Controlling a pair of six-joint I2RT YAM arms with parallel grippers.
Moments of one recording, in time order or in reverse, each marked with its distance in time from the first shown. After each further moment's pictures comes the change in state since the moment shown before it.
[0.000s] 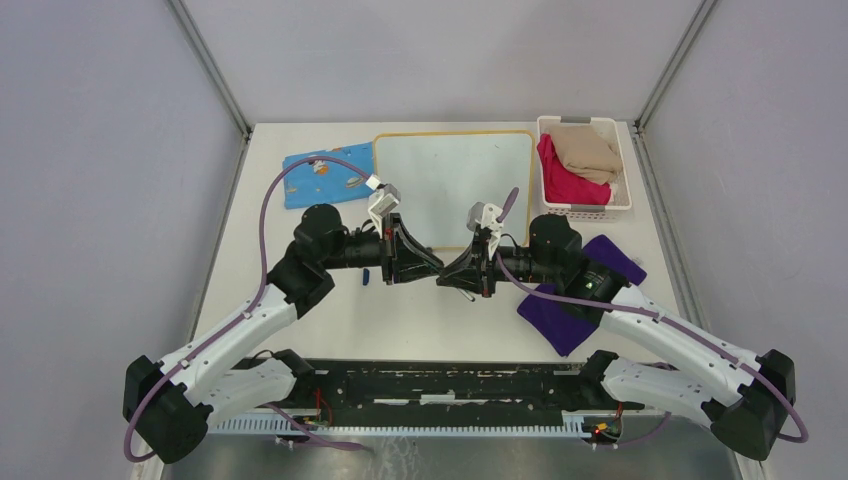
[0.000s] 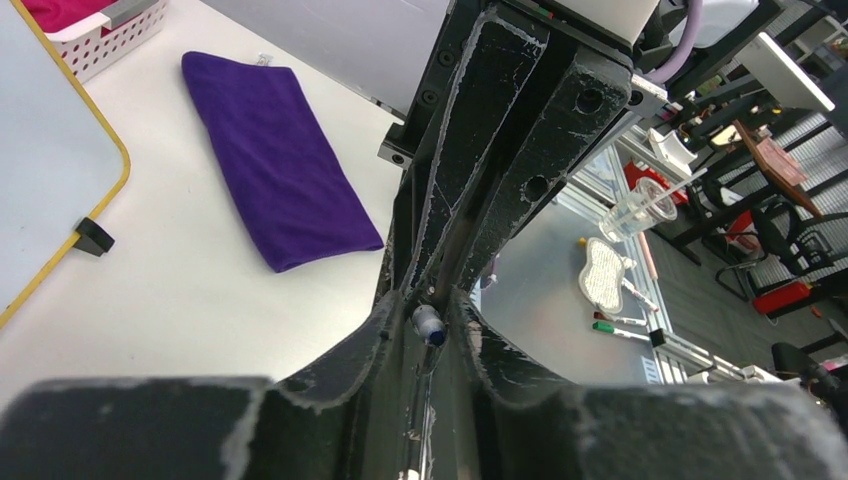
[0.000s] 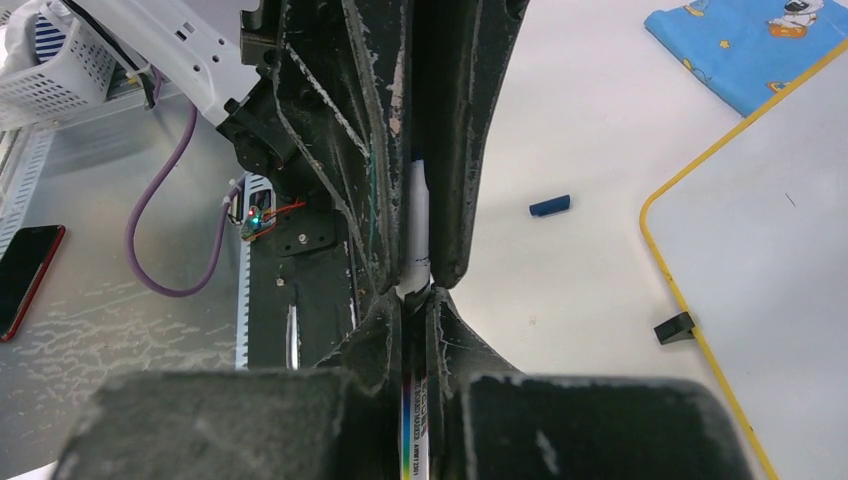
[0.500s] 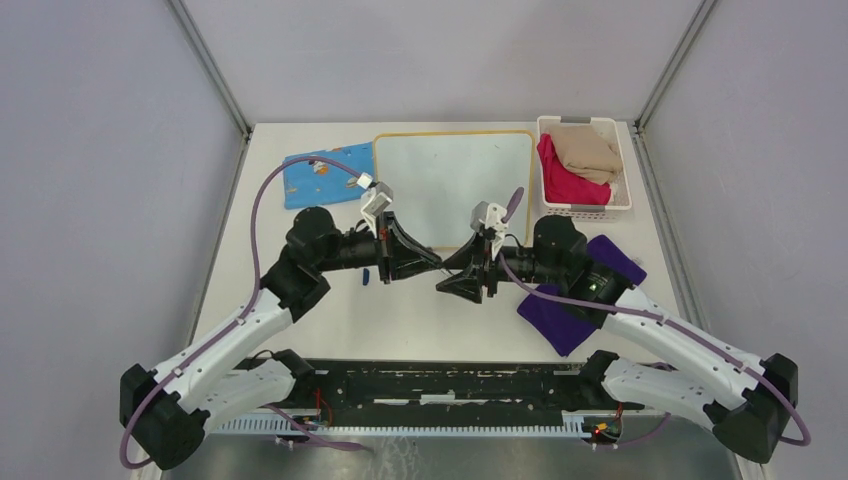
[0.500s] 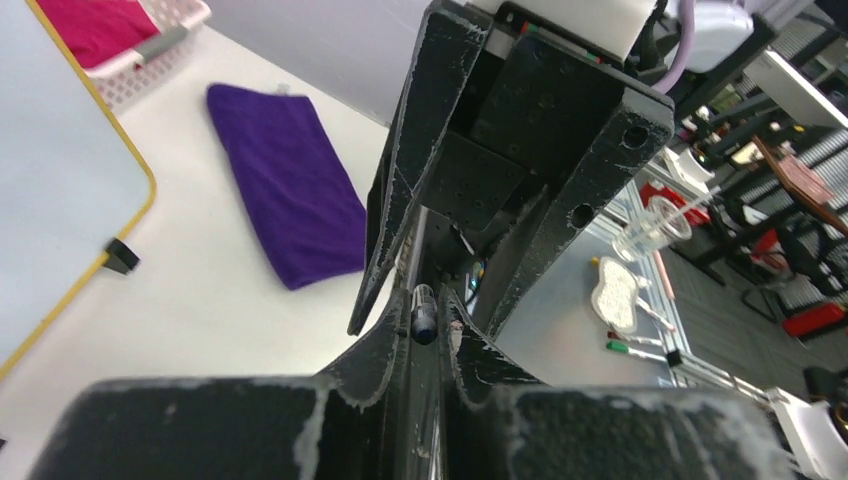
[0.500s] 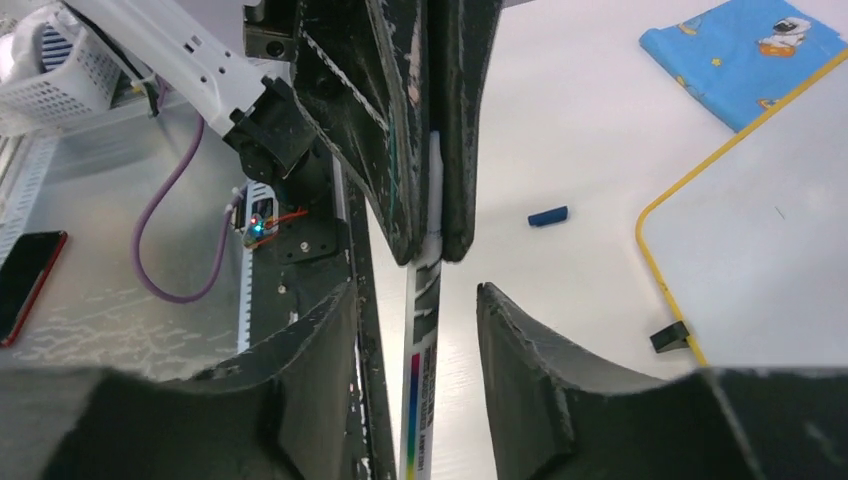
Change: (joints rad) left arm -0.001 -0.024 0.000 0.005 -0.029 0.000; right arm 0.000 -0.010 0.001 0.007 -0.010 0.015
